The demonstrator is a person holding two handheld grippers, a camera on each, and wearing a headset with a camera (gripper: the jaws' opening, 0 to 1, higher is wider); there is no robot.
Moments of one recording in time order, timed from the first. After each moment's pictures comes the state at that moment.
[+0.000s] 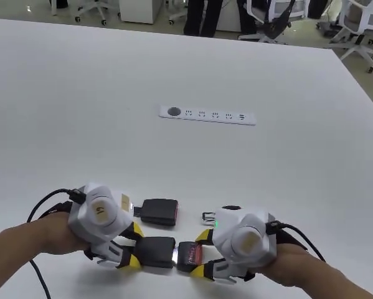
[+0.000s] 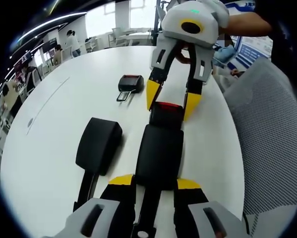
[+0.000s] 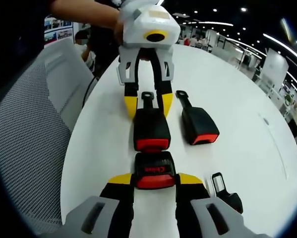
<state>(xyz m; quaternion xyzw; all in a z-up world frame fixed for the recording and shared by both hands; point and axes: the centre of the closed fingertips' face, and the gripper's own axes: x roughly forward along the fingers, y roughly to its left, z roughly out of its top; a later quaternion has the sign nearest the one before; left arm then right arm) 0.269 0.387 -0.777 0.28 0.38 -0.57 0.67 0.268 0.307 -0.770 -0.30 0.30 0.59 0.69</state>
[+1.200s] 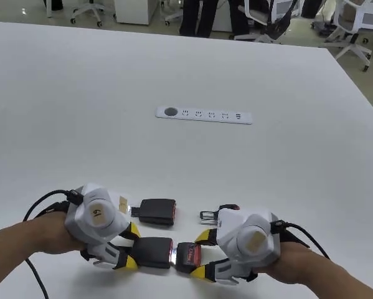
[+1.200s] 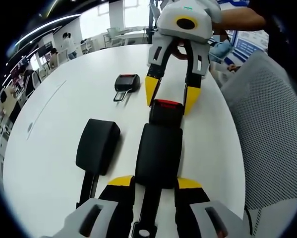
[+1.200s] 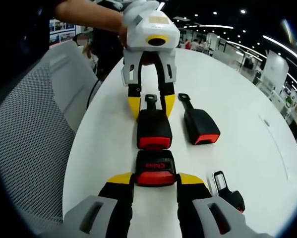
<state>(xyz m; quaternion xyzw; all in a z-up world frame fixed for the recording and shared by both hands) 0.267 0.388 -0.774 0.30 0.37 -0.57 0.67 0.263 0.298 -0.770 -0.29 0.28 0.60 0.69</state>
